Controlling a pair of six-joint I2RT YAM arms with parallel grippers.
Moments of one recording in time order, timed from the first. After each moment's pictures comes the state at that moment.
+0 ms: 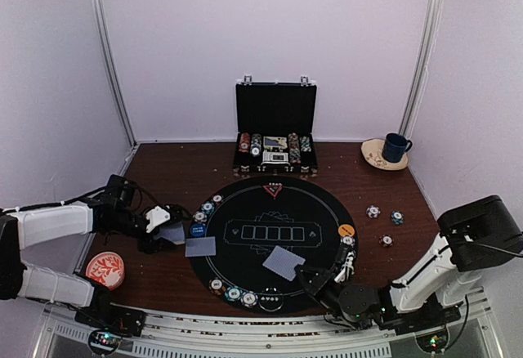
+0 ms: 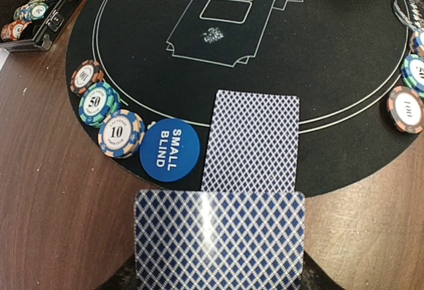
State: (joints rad) left arm -0.27 1.19 0.52 -0.33 0.52 0.92; right arm 1.55 1.71 0.31 1.10 0.85 1.49
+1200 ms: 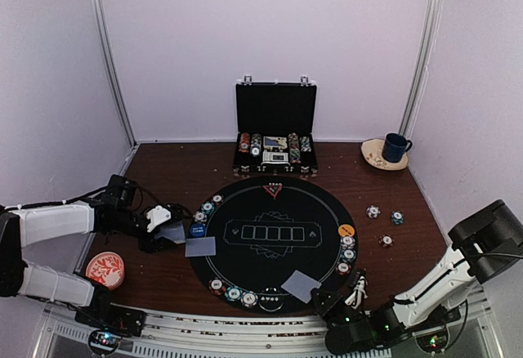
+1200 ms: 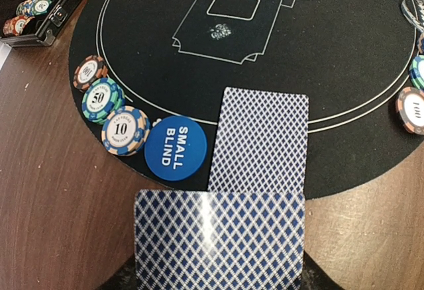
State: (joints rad) left arm -0.27 1.21 0.52 -0.31 0.50 0.91; right arm 1.77 1.67 0.35 0.44 1.06 2.04
